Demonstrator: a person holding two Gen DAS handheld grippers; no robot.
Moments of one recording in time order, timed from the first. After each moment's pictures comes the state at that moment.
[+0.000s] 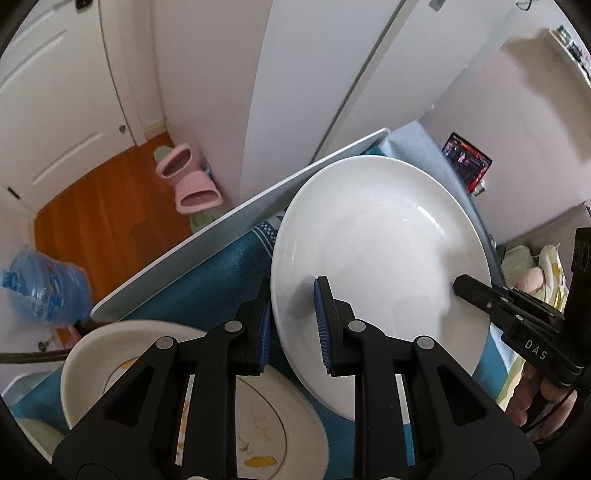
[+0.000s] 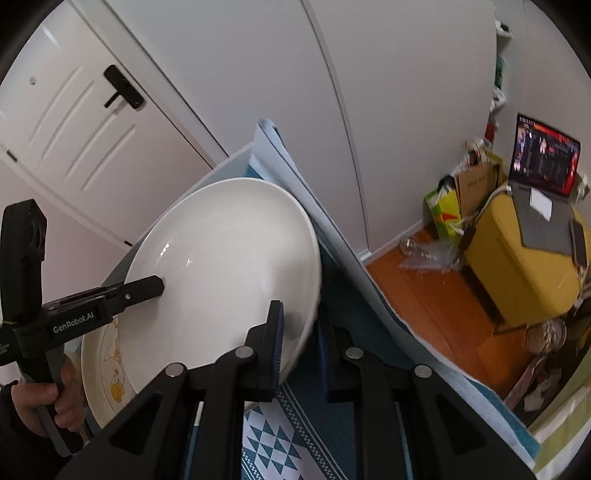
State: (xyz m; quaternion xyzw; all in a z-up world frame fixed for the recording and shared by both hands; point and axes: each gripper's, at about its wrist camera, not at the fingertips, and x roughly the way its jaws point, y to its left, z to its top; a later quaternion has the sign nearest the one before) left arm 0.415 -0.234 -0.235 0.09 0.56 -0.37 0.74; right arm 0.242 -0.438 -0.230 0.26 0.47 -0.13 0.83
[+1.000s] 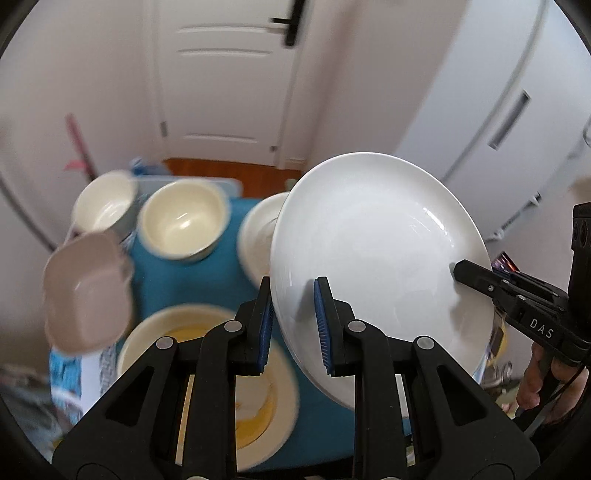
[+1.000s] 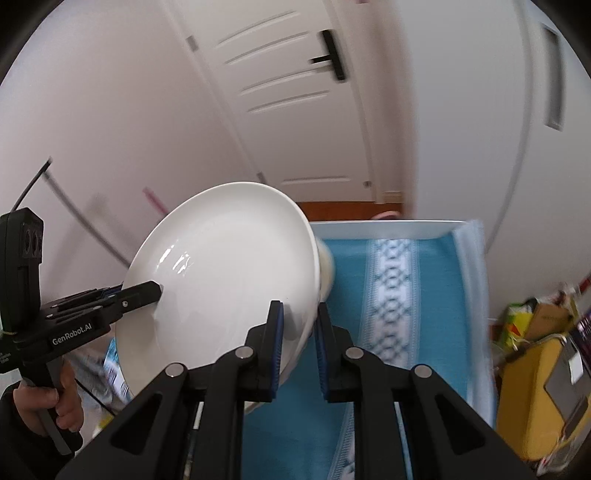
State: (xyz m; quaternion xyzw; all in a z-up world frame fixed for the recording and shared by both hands) left arm 0.225 -0.045 -0.097 -0.07 0.48 -0.10 0.87; right arm 0.195 -0.316 -0.113 0.08 0.45 0.19 0.87
